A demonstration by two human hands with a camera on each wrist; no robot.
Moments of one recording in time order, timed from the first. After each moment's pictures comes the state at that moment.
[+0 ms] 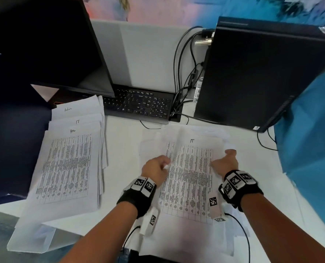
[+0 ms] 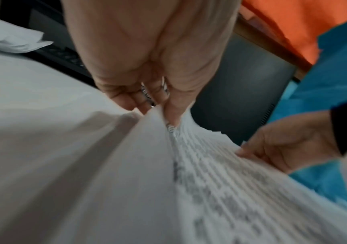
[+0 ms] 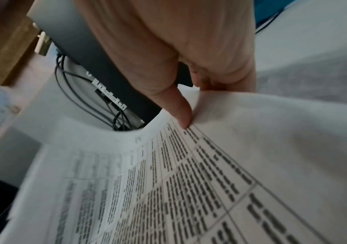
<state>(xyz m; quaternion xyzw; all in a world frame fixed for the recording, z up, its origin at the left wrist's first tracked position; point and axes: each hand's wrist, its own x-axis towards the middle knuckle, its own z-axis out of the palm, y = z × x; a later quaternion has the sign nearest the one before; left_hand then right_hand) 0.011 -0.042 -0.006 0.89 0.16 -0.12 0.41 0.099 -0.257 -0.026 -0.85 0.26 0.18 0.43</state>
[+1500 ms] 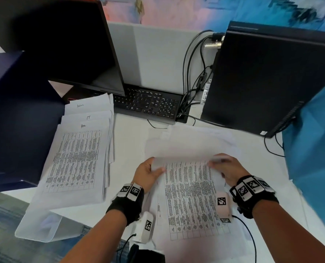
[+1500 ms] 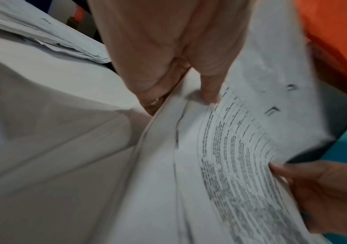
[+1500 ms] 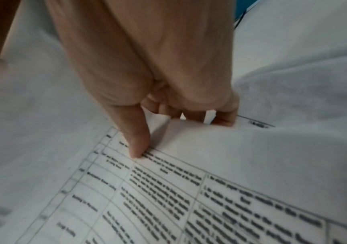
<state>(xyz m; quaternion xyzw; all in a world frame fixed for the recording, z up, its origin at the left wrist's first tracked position) -0.023 -0.021 -0.022 0.73 0.20 -0.01 0.65 0.095 -0.269 -0.028 -0.73 0.12 0.28 0.61</state>
